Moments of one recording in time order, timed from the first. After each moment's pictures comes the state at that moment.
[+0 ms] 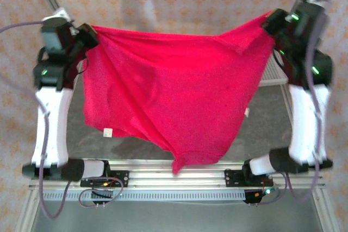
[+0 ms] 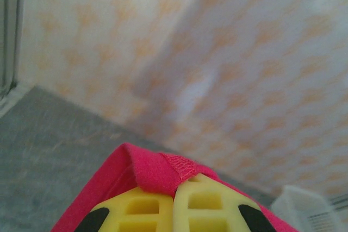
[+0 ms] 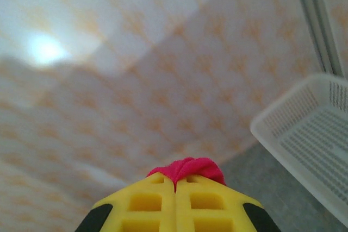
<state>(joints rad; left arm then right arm) 0.03 1.38 1.82 -0.79 -0.03 -0.56 0.14 1.48 2.20 -0.95 0.21 0.65</state>
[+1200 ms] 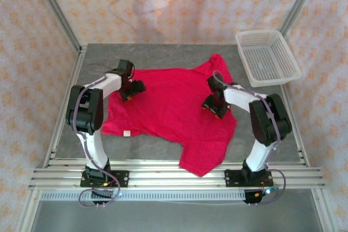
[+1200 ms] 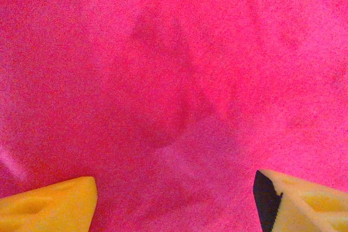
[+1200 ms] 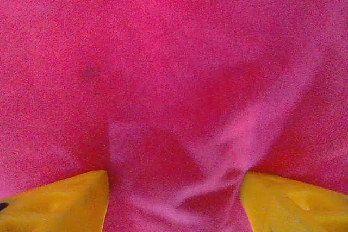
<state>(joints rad) -0.10 1.93 1.27 -0.57 0.13 -0.62 0.36 1.79 1.10 -0.68 -0.07 0.94</state>
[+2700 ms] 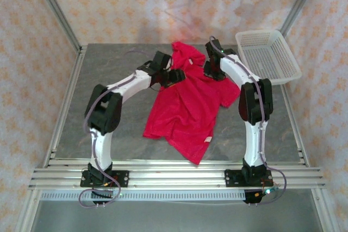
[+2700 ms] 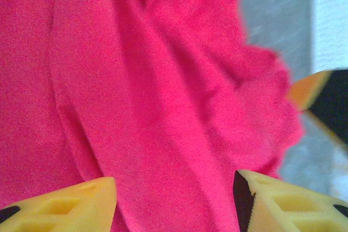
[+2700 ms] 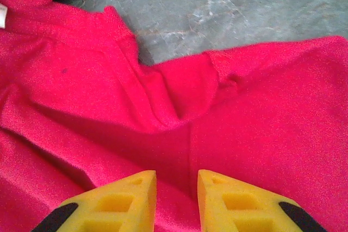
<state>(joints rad) -0.44 2.08 1.57 -0.39 0.31 -0.79 0.28 2.15 1.84 -0.89 0.04 0.64</state>
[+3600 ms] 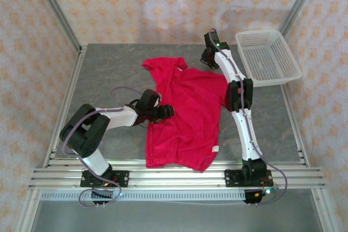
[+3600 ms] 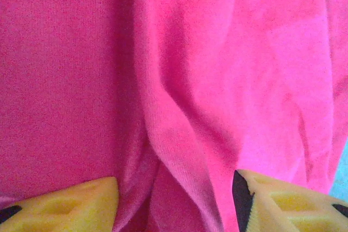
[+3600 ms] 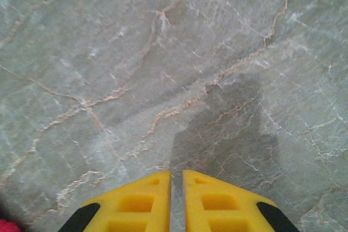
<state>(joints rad) -0.52 1.67 0.78 -0.03 0.29 -0.89 0.23 2.71 2.65 -1.00 0.08 0.71</state>
